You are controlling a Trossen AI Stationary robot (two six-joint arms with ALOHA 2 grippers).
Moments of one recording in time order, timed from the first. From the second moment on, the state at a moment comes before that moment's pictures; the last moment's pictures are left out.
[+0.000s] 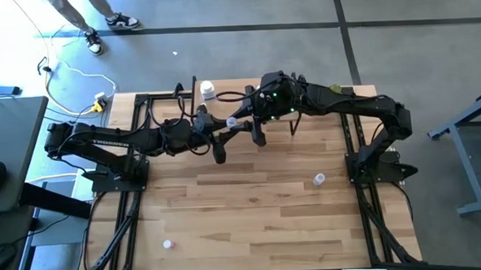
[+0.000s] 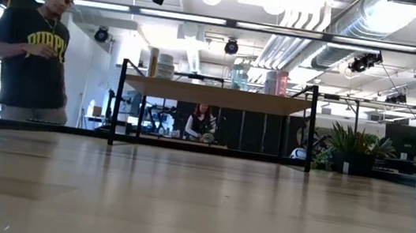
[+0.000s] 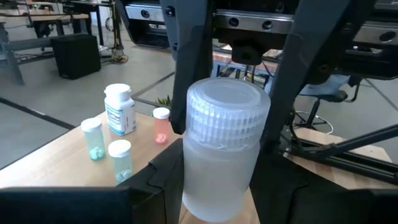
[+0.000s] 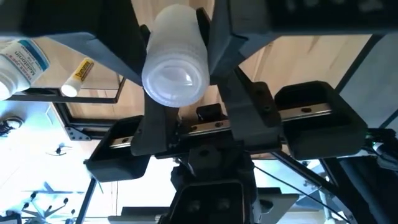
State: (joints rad) left arm 0.12 1.26 0.91 0.21 -0.37 -0.14; right arm -0.19 1.64 1.65 -0.44 -0.29 -0.11
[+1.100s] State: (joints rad) left arm 0.17 1.04 0.90 -0.01 -0.40 -0.17; right arm -0.19 1.64 1.65 -0.43 0.06 0.09
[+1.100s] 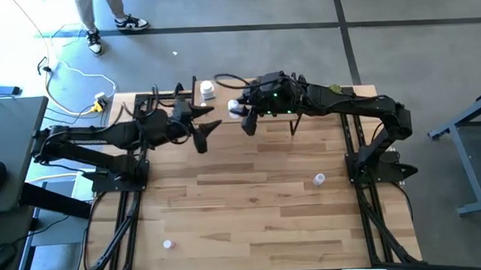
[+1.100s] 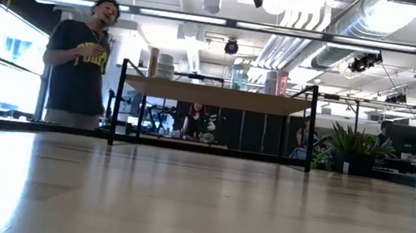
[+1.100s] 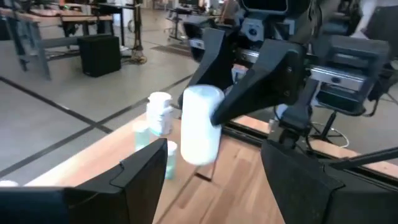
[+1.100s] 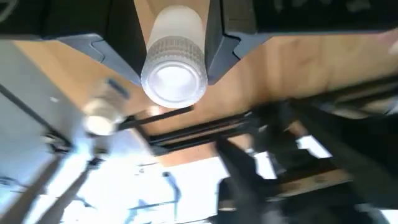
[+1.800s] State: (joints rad) left arm 0.23 0.85 0.90 -0.25 -0.32 -0.05; right arm -0.17 1.75 1.51 -0.03 0.52 0.31
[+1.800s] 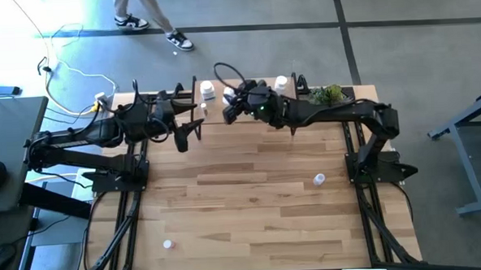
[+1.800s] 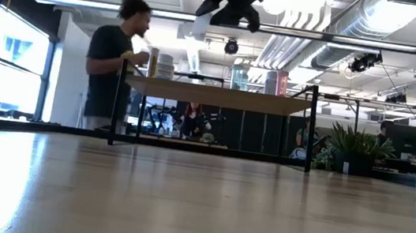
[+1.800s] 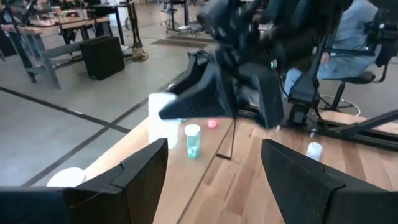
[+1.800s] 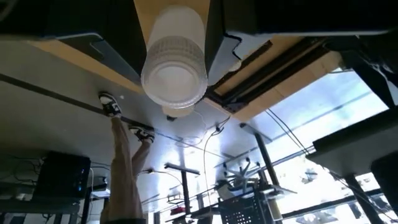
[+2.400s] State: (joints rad) left arm 0.23 0.84 0.91 -0.27 -0.32 -0.01; right arm -0.16 1.91 1.51 -0.04 0.55 0.22
